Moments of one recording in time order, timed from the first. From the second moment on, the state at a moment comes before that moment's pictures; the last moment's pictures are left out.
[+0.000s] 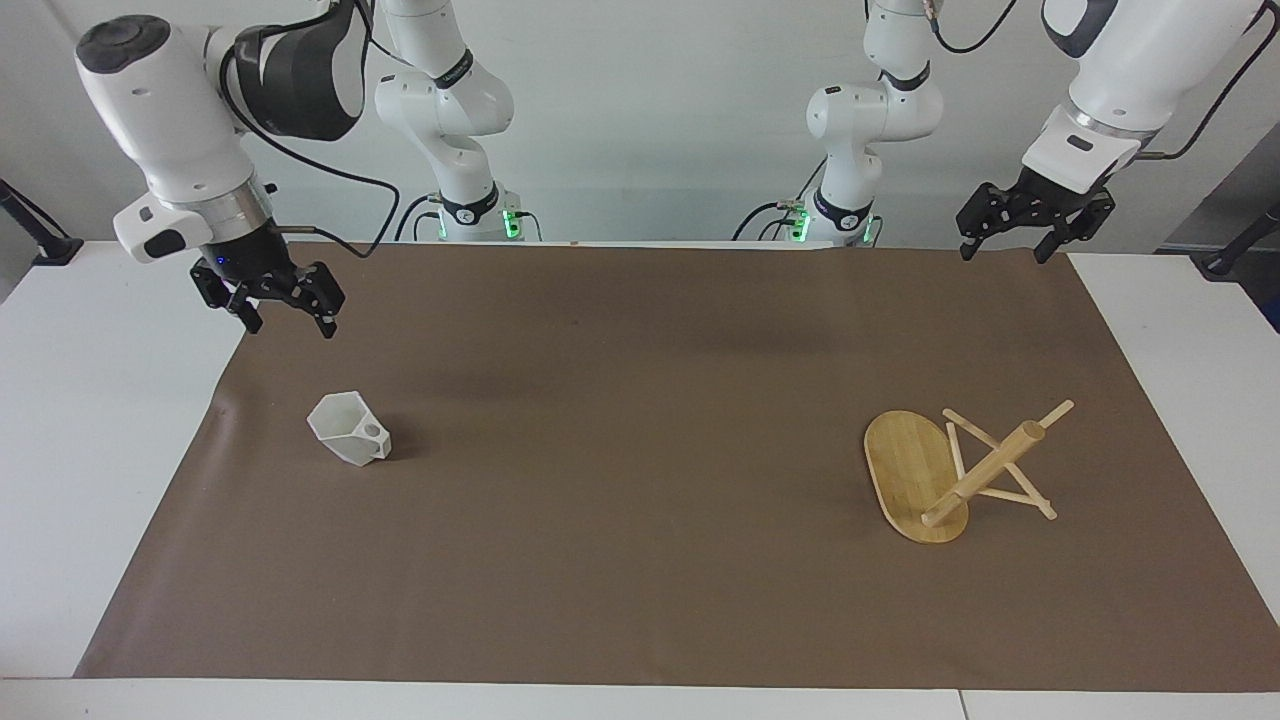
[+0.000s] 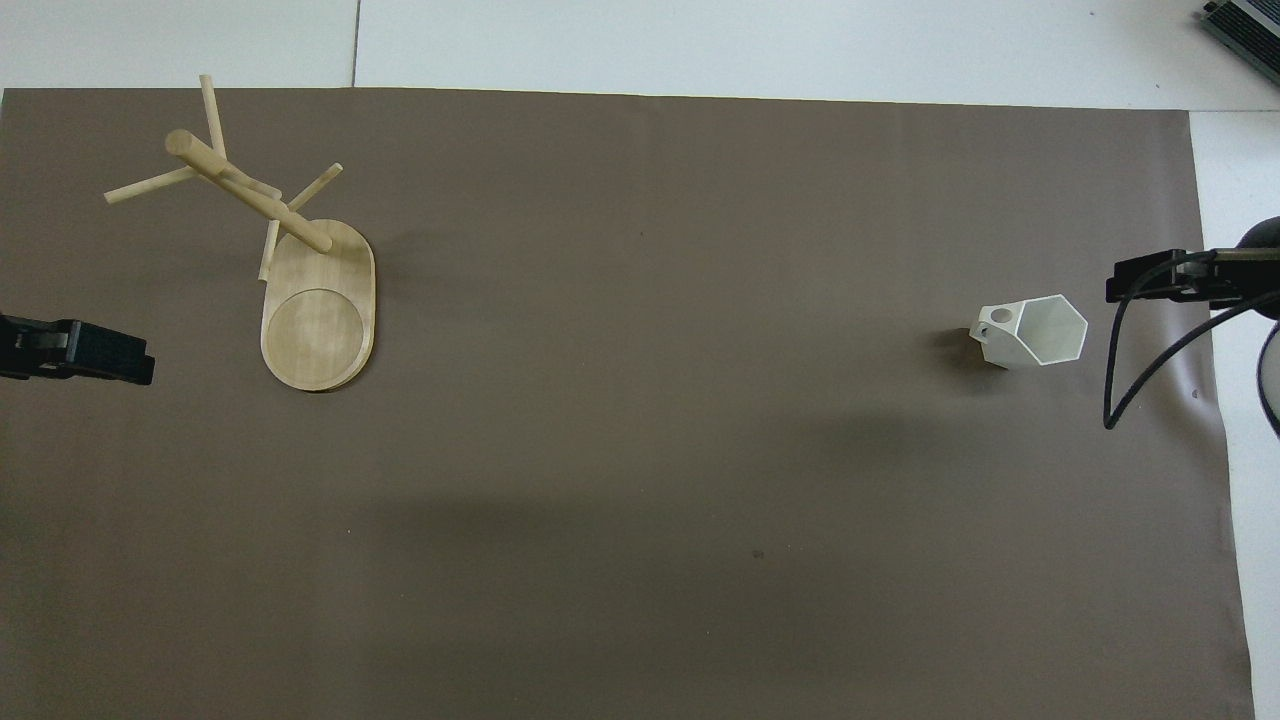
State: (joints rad) left arm 0.01 -0.09 -0.08 -1.65 -0.02 1.52 0.03; right arm -0.05 0.03 -0.07 -1.76 0.00 1.88 -0.03
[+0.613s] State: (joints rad) left arm 0.01 -0.09 -0.08 -1.65 -0.02 1.52 0.03; right arm -0.05 0.07 -0.10 -1.97 0.00 2.12 -0.03
